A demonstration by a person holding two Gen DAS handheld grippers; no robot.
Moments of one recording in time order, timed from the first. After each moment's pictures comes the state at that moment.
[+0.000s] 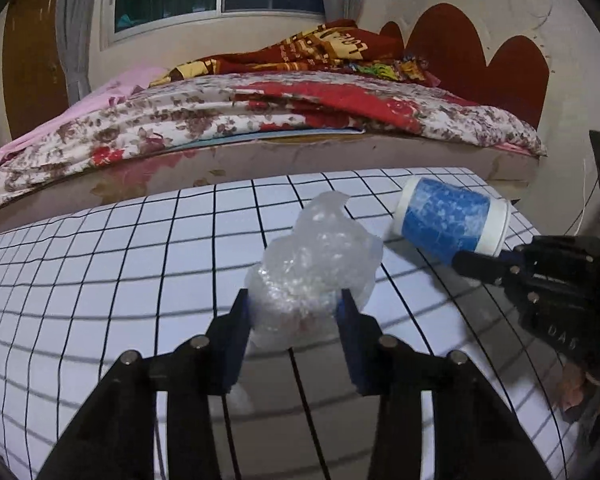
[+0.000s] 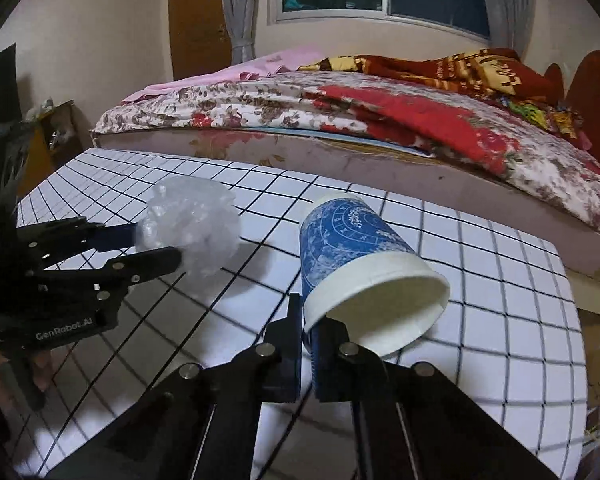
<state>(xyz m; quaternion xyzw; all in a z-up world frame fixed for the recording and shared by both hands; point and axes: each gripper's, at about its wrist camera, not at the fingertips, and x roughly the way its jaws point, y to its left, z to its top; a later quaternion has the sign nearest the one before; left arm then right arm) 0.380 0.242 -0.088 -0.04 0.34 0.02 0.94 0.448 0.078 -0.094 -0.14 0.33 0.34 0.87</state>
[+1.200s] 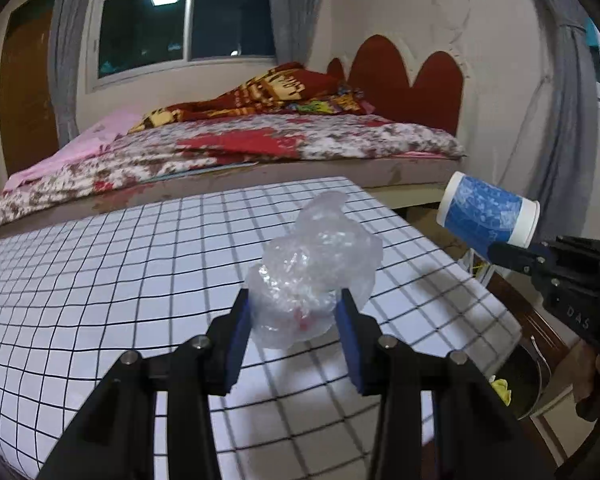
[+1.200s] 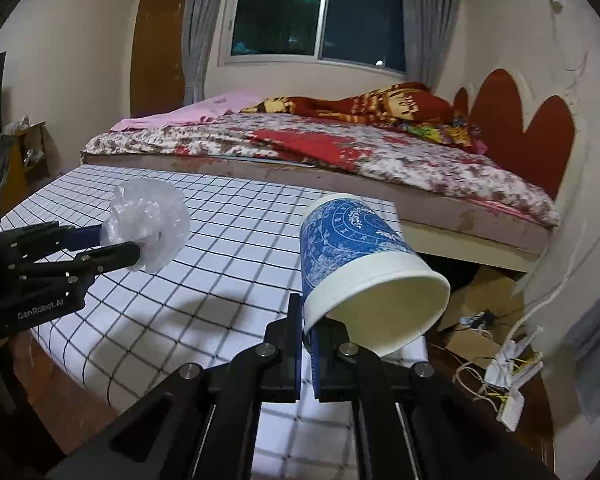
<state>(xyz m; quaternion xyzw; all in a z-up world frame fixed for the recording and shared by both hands) 0.198 0.087 -0.031 -0.01 0.27 -0.02 0.96 0.234 -0.124 -0.020 -0.13 0.26 0.23 0.93</state>
